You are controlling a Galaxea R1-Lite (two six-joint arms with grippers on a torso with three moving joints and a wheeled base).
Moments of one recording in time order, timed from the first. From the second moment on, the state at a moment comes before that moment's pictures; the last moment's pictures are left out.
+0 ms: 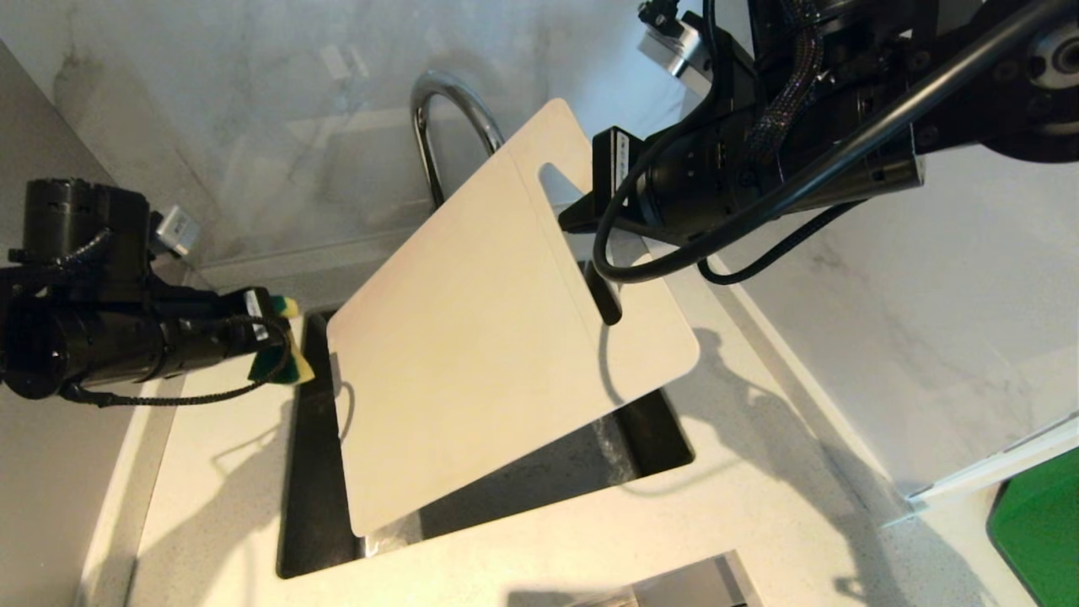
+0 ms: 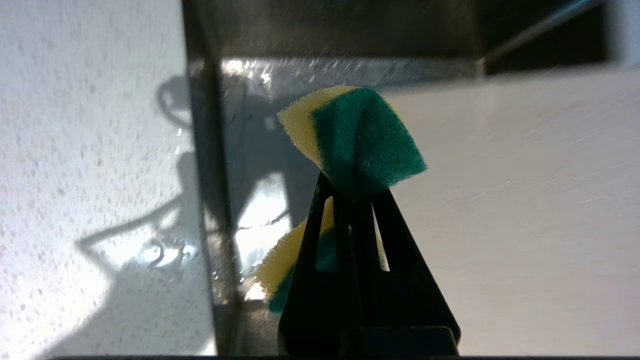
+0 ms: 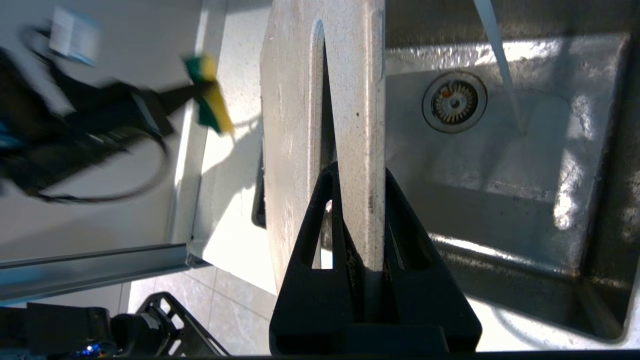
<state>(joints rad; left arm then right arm) -0.32 1.56 -1.08 -0.07 0.19 -0.43 0.55 1.77 -1.91 0.50 0.25 0.32</state>
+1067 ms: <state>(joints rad) -0.58 1.73 -1.34 0.05 0.35 -0.45 0.57 1.77 -1.89 0.50 0.25 0.32</state>
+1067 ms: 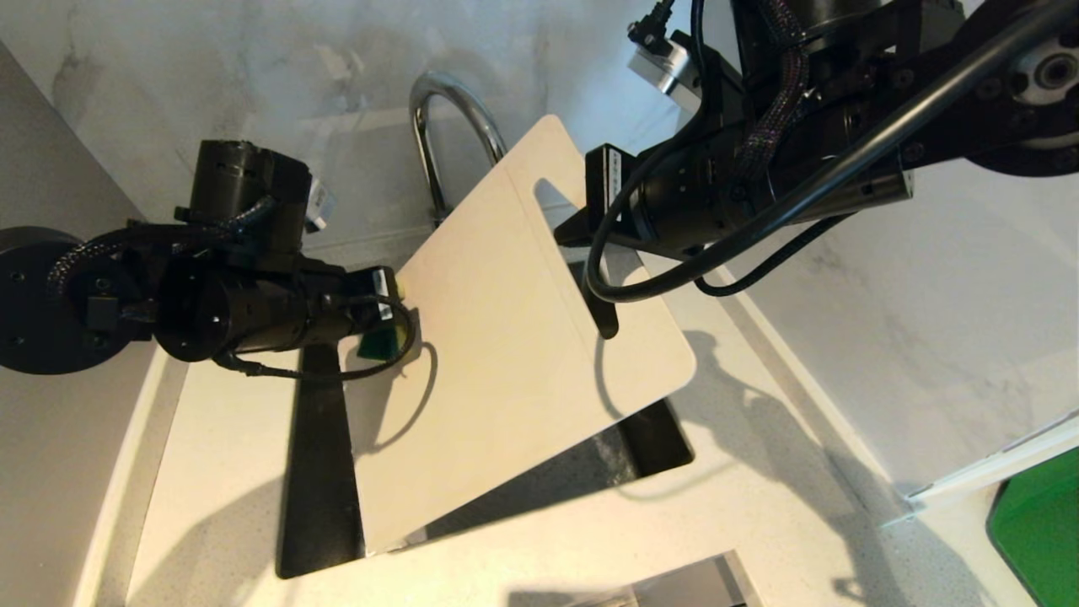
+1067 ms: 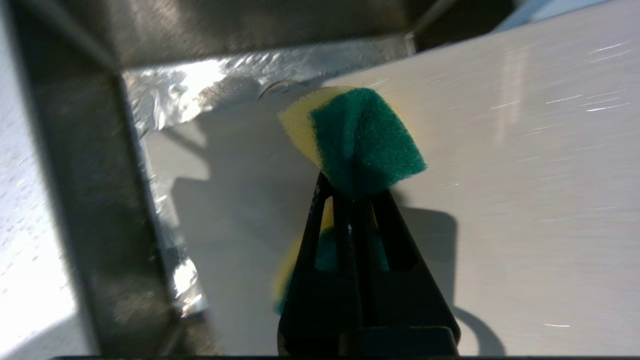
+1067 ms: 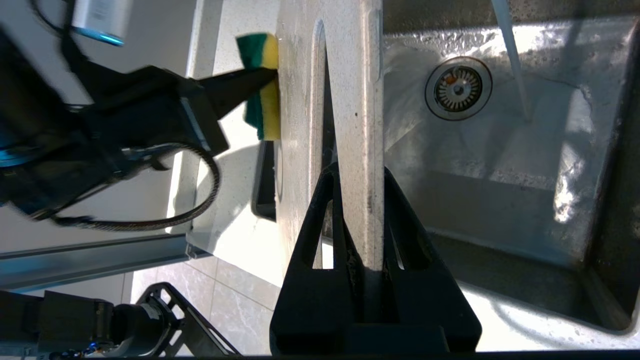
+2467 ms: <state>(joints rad) -0.52 1.48 -1.24 0.14 0.27 -0.43 0.57 1.76 -1.89 0.50 0.25 0.32</state>
